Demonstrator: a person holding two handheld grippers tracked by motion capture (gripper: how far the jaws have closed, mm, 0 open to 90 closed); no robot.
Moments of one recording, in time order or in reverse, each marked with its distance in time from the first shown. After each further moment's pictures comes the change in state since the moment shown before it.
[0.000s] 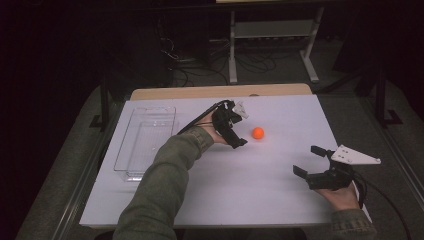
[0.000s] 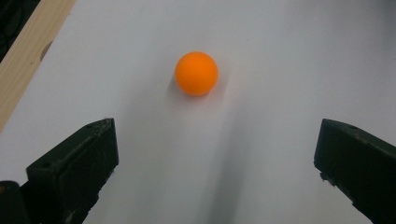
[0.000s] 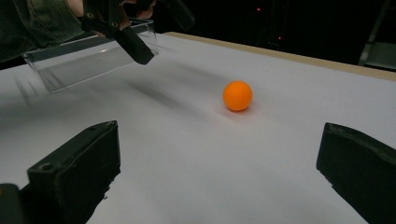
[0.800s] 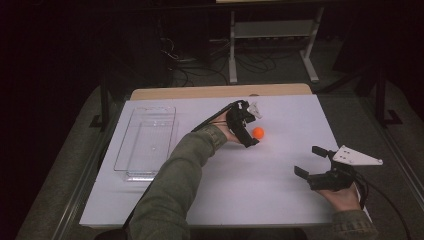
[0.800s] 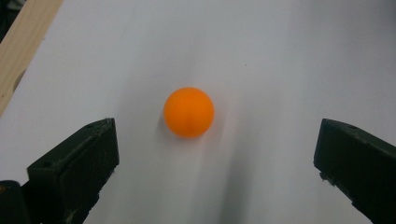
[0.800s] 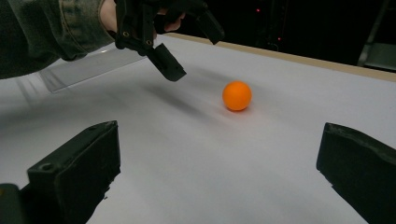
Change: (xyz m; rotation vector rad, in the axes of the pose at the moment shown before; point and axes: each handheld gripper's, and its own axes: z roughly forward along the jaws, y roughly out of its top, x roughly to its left) left arm 0.000 0.023 0.037 -0.011 -0.032 0.044; right arm 0.000 0.000 -0.004 -0.003 0.000 0.000
